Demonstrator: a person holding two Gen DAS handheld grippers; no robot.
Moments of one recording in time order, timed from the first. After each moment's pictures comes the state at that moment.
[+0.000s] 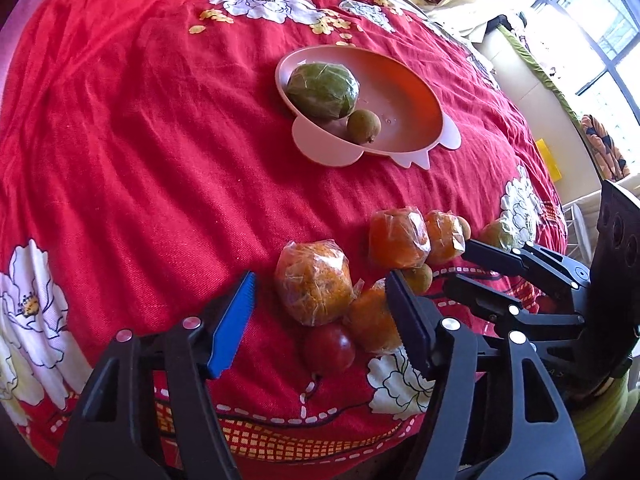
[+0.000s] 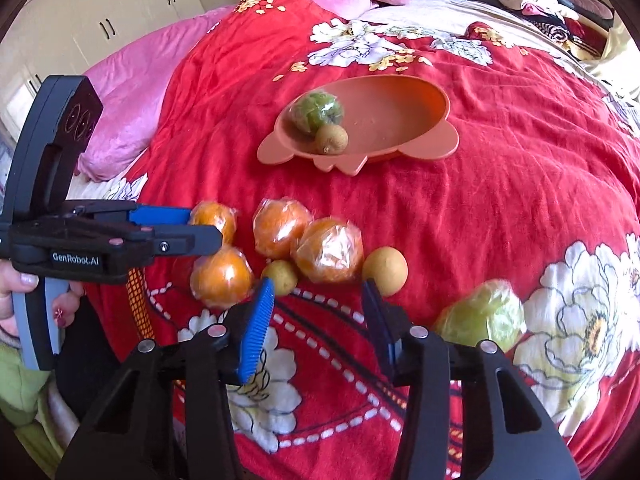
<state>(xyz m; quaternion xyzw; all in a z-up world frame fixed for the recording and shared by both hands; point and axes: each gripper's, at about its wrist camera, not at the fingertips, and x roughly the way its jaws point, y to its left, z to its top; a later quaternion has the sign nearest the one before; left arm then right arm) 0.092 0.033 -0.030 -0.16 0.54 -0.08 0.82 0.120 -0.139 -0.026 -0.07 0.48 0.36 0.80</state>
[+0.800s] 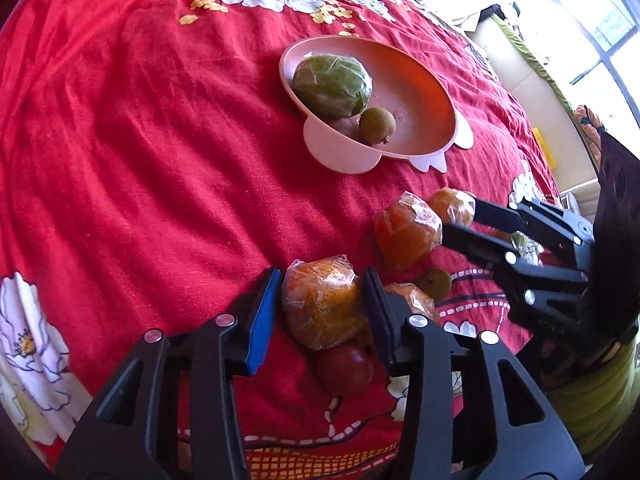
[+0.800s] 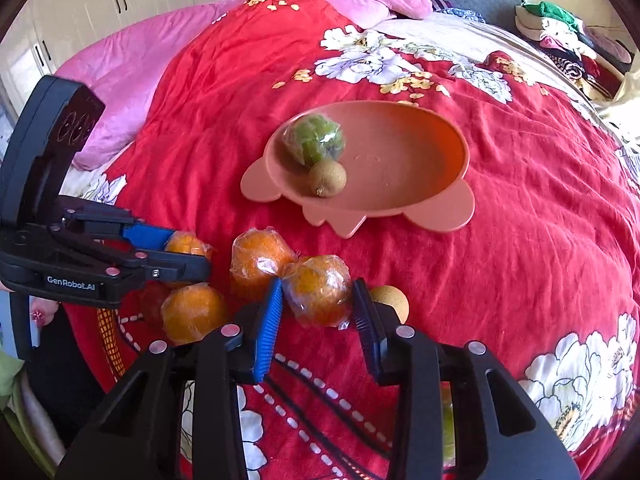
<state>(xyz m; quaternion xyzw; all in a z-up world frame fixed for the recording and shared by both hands) 0.107 0.045 -0.040 -0.15 0.55 -0.10 0.82 0.151 -0.115 -0.026 -0.13 0.46 0.36 0.80</state>
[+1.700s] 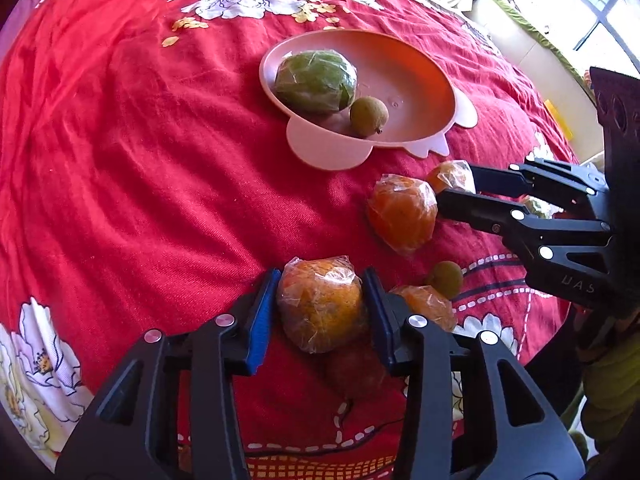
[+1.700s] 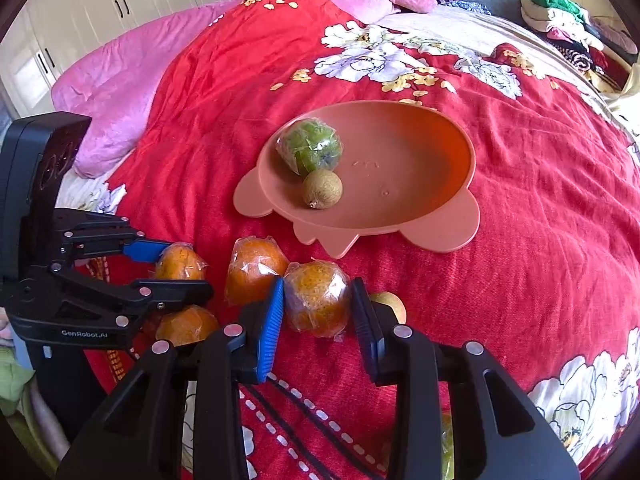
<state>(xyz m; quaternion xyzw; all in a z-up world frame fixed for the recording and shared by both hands) 0.110 0.025 -0.042 -0.08 0.55 -0.09 0.83 0.166 -0.112 -0.029 -0.11 0.47 0.37 0.79</state>
